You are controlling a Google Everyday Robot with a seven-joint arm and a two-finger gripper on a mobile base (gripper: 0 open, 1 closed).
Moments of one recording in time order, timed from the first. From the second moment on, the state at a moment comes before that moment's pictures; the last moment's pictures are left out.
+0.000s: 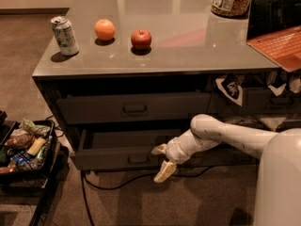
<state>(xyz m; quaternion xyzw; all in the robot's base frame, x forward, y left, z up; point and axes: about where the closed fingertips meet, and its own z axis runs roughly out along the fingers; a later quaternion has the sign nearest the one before) 0.527 -0.035 0.468 -0.65 0.64 0.33 0.22</state>
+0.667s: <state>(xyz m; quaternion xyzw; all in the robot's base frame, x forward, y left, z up) 0.527 -0.035 0.468 -0.65 0.64 0.33 0.22</state>
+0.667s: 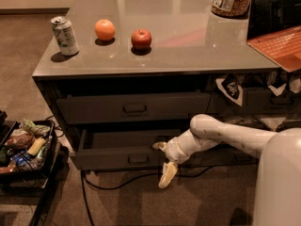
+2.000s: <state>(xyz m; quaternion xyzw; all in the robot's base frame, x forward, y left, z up) 0.548 -0.046 0.477 -0.75 0.58 0.25 0.22</state>
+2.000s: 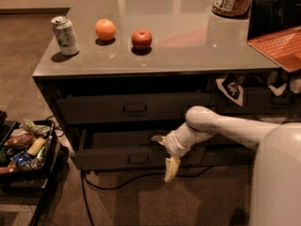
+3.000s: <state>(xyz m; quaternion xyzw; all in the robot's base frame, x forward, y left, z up) 0.551 -0.048 0.462 -0.76 0.56 0.23 0.24</state>
